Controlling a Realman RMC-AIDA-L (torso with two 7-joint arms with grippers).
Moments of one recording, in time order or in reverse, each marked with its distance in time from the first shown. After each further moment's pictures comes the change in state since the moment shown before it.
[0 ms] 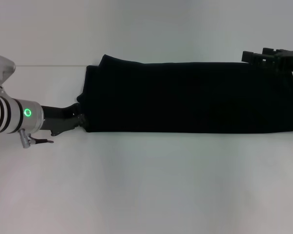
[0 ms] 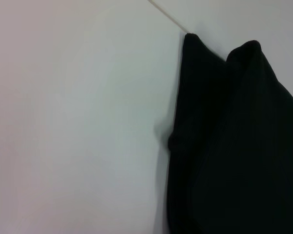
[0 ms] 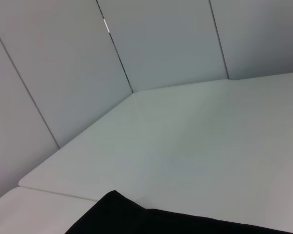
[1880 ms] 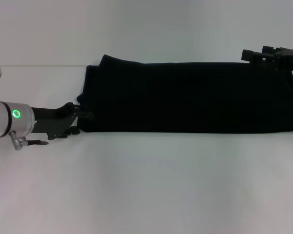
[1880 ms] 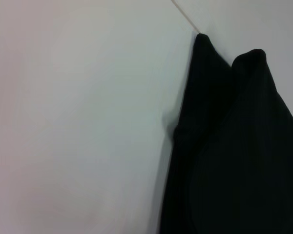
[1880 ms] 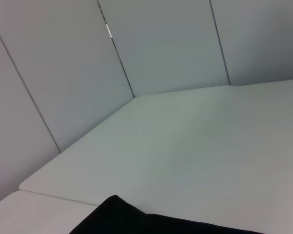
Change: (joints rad) left arm 0.034 0.005 -0.089 0.034 -0.011 0.100 -0.042; right arm -0.003 0.000 -0.005 0.007 0.024 0.005 -0.022
